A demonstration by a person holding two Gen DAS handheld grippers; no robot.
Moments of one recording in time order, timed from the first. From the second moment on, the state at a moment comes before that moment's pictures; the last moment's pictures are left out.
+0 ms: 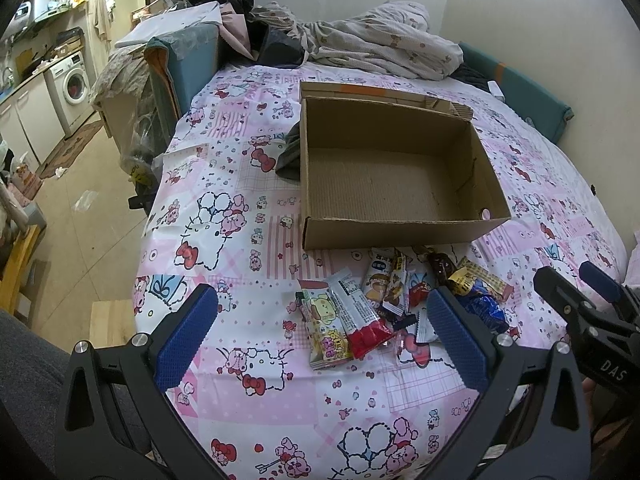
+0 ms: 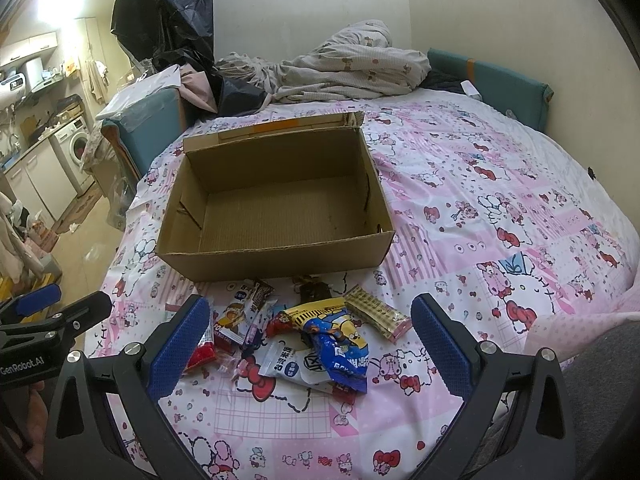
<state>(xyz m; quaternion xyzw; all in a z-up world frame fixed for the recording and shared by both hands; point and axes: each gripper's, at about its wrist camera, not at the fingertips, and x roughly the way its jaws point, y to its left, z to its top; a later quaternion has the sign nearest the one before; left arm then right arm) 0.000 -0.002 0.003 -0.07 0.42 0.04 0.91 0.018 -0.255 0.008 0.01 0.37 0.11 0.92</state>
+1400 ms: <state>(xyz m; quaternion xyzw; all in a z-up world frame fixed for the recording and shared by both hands) 0.010 0.026 -0.011 -0.11 0.46 0.09 0.88 0.143 -0.230 -0.129 -0.05 0.70 0.16 0.70</state>
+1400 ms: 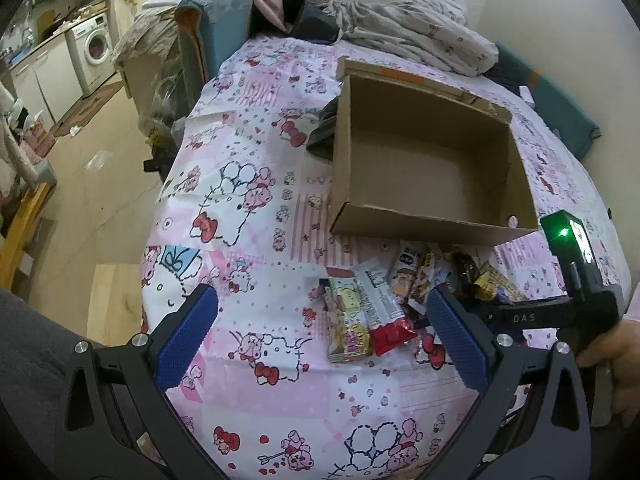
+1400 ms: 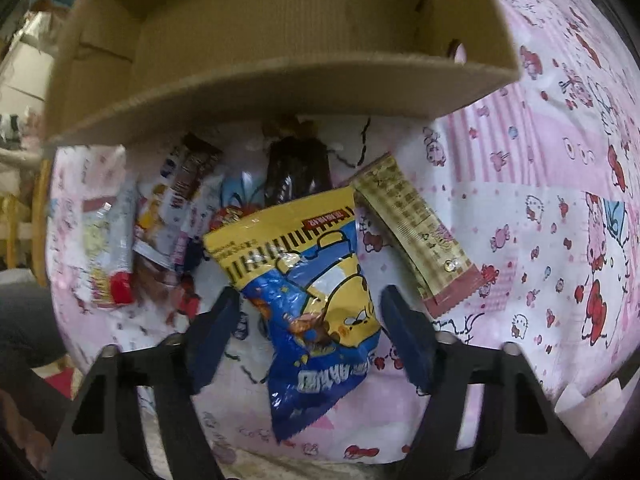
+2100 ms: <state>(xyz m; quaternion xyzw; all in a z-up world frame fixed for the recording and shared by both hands) 0.051 0.057 -0.037 -0.17 0.54 0.11 0.82 0.135 -0.305 -0.026 0.21 0.59 0.26 0.73</state>
